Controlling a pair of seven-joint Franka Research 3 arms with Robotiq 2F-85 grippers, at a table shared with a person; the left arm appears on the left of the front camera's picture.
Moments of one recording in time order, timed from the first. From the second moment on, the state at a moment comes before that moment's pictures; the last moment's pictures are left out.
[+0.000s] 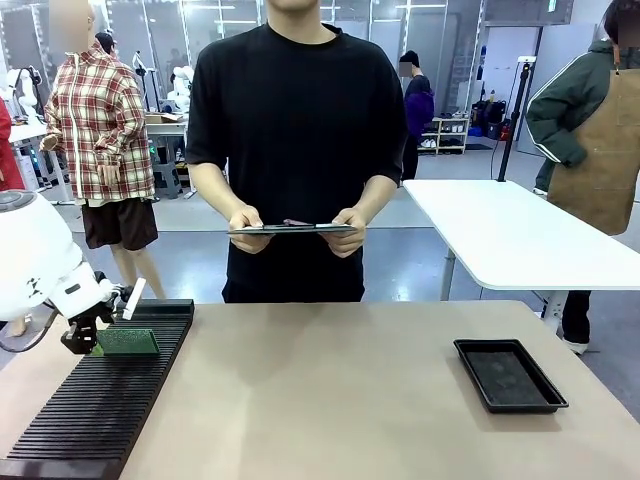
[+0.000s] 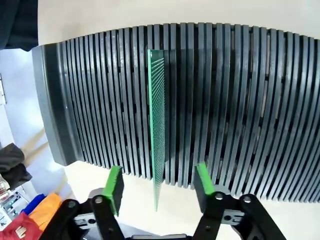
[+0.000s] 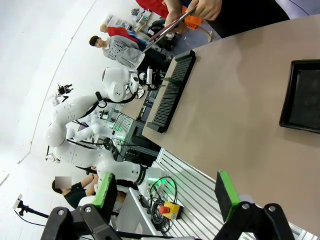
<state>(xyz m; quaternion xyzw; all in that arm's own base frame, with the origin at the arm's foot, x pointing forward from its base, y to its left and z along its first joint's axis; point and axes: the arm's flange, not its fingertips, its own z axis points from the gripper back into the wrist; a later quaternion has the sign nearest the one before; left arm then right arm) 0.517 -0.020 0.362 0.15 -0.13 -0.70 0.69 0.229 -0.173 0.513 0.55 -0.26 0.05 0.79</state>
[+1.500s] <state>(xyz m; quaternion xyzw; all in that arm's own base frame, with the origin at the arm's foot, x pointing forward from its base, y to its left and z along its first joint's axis) 0.516 -0.011 0.412 0.09 -0.15 -0.66 0.73 0.229 -0.173 0.513 0.55 -0.26 0.05 0.79</state>
